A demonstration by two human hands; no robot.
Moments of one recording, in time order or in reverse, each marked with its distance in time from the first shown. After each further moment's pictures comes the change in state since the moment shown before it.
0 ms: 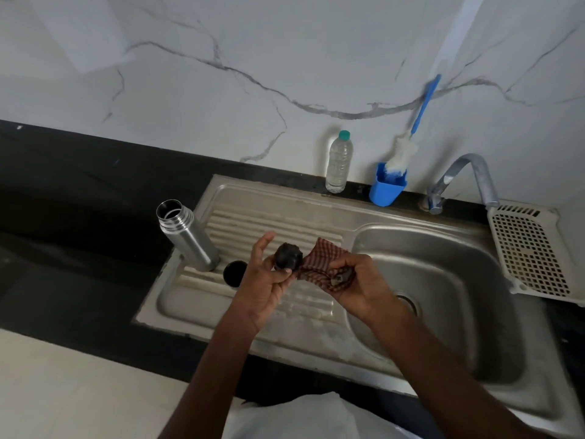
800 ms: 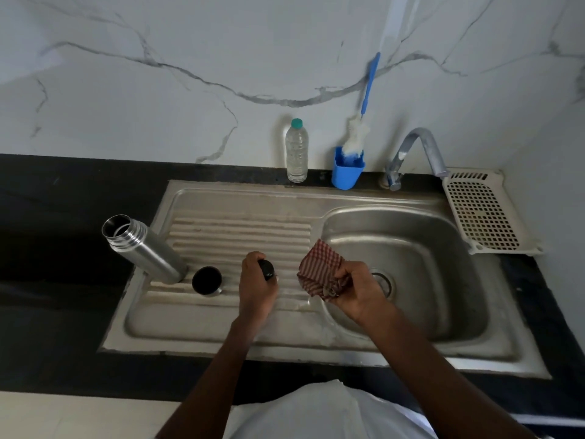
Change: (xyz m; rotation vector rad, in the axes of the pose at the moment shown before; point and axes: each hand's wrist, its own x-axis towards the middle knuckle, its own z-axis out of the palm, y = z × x) left_hand 0.049 -0.079 -0.022 1.305 0.189 0.314; right_hand 0.000 0.003 -0.065 0.029 0.339 -0.061
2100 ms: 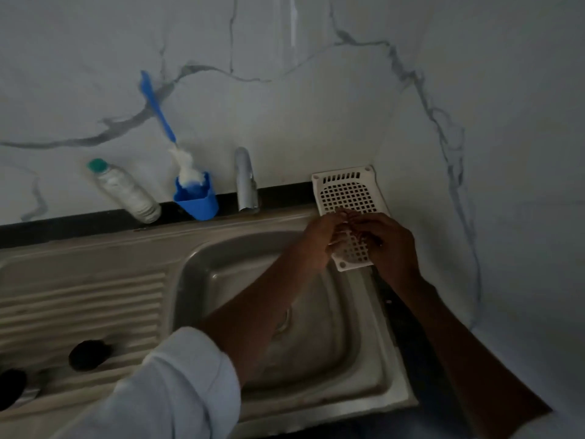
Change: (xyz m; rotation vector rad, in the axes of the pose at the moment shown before) left_hand 0.002 0.378 0.315 -0.682 -0.714 -0.498; right_hand 0.094 -0.280 -0.300 -1.130 0.255 -1.326
